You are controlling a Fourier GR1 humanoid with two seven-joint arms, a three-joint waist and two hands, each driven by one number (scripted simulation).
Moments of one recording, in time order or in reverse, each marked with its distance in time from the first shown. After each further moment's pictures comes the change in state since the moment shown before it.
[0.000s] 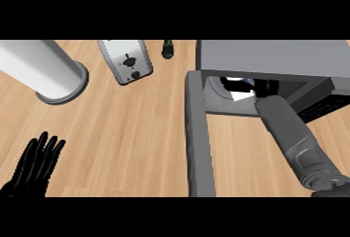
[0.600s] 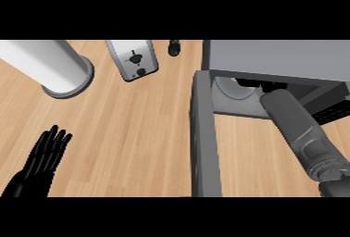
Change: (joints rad) left arm -0.057 0.013 -0.017 0.030 -0.092 0.025 0.009; right arm -0.083 -0.047 0.019 0.129 0.070 -0.157 0.055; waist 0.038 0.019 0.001
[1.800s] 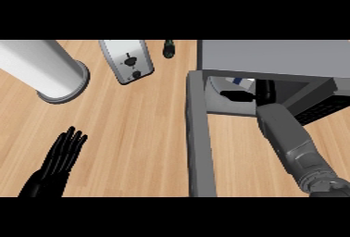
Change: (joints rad) left arm -0.007 -0.039 -0.067 0.003 -0.033 -0.023 -0.024; right arm 0.097 0.060 -0.154 -0.039 -0.151 0.304 -0.274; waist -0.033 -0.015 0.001
